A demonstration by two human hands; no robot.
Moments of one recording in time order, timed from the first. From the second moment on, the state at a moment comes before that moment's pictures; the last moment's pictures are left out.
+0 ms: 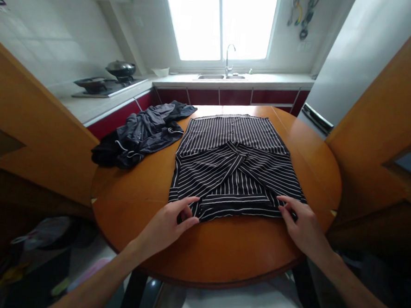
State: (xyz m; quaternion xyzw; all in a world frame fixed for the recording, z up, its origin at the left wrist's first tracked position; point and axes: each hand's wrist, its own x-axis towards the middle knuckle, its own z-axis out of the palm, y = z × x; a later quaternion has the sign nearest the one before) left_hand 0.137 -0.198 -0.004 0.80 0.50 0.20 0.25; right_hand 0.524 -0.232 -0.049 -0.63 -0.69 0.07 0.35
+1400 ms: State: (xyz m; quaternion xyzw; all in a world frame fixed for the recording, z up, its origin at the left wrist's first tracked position) left_hand 0.162 -0.215 -0.019 0.94 0.28 0.18 0.00; right_hand 0.490 -0.232 -0.053 -0.50 -0.84 0.03 0.21
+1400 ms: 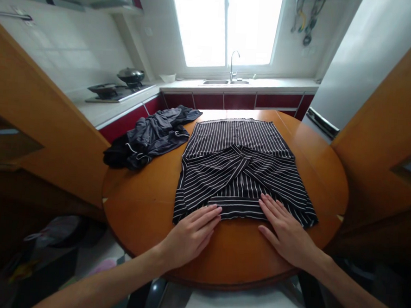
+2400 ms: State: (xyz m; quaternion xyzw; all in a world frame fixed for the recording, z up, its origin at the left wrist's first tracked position) left_hand 0.108 -0.211 -0.010 0.88 0.36 0.30 0.04; right_hand 0.556 -0.238 -0.041 -0.57 -0.67 -0.05 0.47
